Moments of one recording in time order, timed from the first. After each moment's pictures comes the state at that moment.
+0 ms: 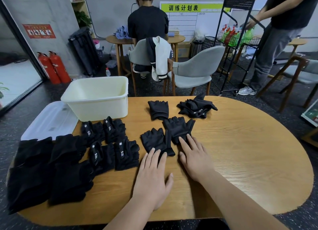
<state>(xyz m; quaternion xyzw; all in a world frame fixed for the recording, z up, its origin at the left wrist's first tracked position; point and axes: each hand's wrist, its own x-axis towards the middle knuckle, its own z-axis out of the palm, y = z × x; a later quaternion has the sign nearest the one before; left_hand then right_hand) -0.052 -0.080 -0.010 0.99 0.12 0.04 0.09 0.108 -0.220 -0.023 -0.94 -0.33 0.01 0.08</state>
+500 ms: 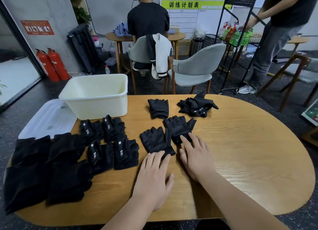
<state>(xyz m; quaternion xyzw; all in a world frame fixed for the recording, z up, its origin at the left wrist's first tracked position) -0.052 -0.080 -0.004 0.99 0.09 0.03 0.08 0.107 -0.220 -0.021 -0.95 -0.31 -0.04 0.09</state>
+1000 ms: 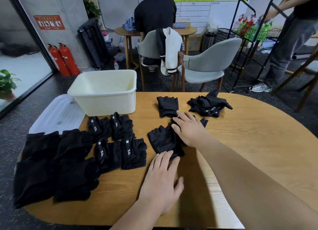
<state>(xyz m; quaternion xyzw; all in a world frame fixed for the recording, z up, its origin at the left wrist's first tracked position) -0.050 -0.077 -0.007 0.99 0.09 0.03 0.10 0.180 -0.130 0.029 -0.91 -0.40 0.06 0.07</state>
